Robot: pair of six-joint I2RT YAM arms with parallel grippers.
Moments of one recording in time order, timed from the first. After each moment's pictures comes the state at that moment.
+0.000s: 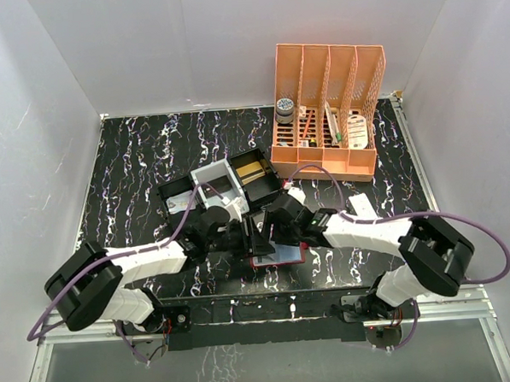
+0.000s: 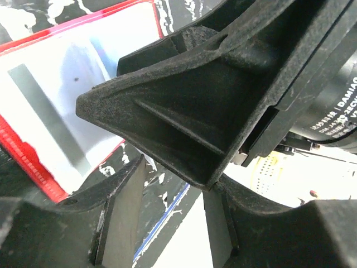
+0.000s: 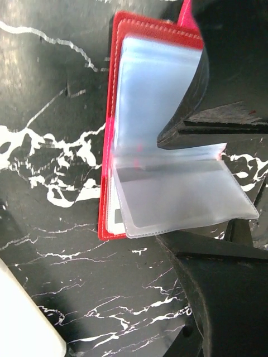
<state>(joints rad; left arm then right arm) -0.86 1.33 0.46 0.27 0.34 -1.01 0.91 1.45 0.75 -0.21 0.12 0.97</state>
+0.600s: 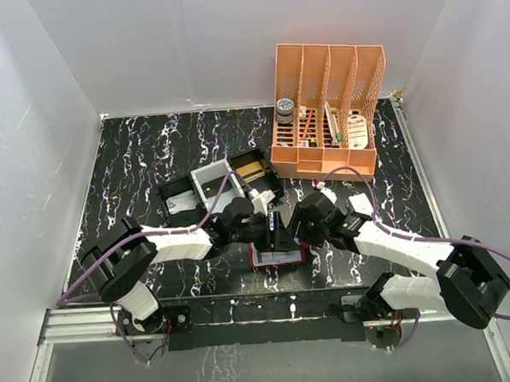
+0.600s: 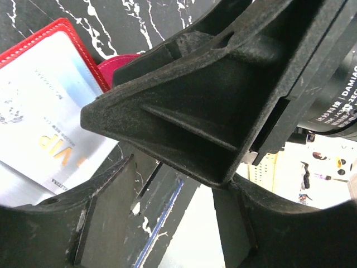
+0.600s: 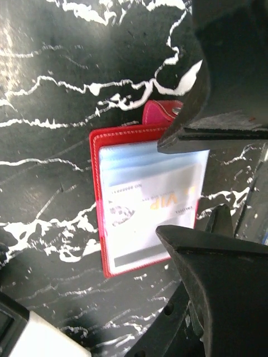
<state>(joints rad) -0.92 1.61 0.67 0.40 0.44 -0.96 0.73 1.18 0.58 -0.30 0.08 0.98</state>
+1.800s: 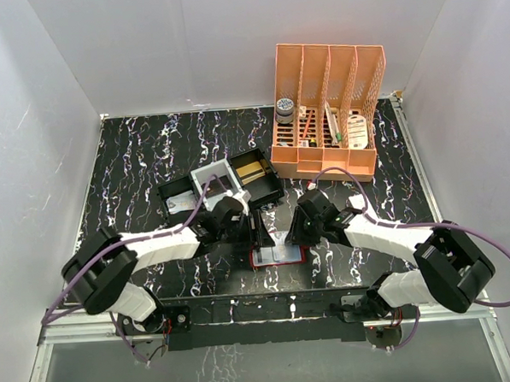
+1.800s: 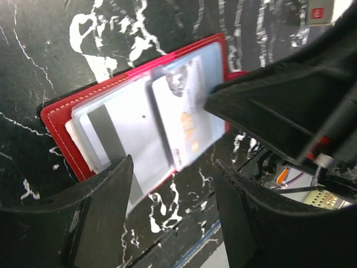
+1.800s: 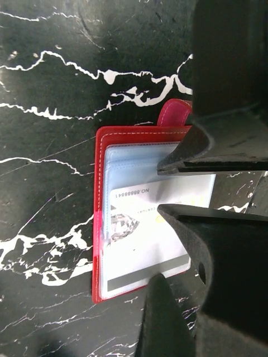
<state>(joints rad) -0.86 1.43 0.64 0.04 0.20 -0.90 0.68 1.30 0.59 -0.24 -0.06 0.88</state>
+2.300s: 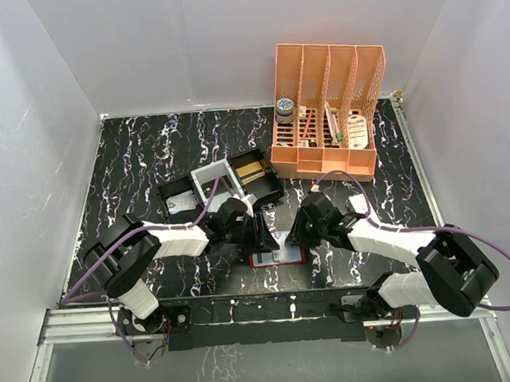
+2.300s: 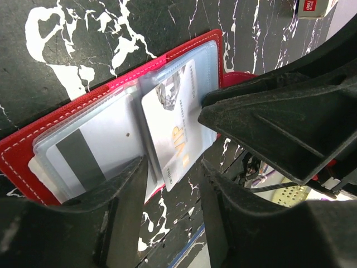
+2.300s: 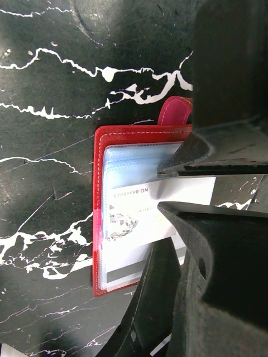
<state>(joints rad) -0.85 1.62 0.64 0.23 0.34 -0.97 0.67 1.28 0.53 -0.16 -0.07 0.91</state>
